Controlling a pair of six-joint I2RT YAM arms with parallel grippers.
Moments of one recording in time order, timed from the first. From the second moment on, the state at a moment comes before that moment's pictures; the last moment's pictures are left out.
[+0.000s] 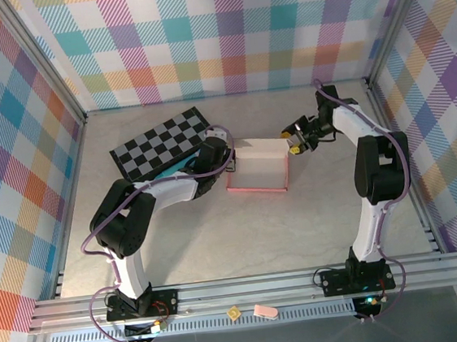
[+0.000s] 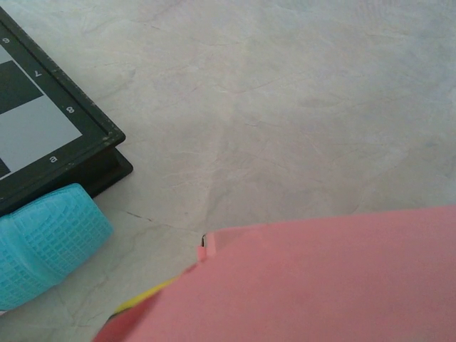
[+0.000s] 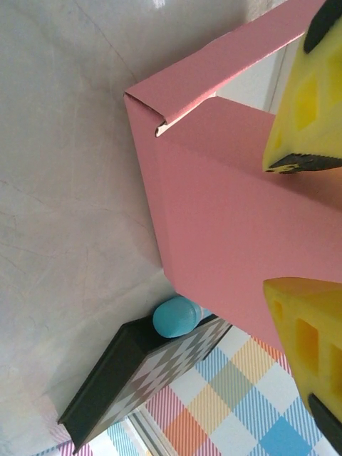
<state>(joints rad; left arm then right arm) -0.65 1.86 1.10 0.21 -0.22 -0.33 0.06 1.98 1.53 -0.81 -0.73 0.97</state>
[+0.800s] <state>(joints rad) -0.65 1.86 1.04 0.29 -0.25 -0.40 0.09 1.96 1.42 -0.68 -0.75 1.12</state>
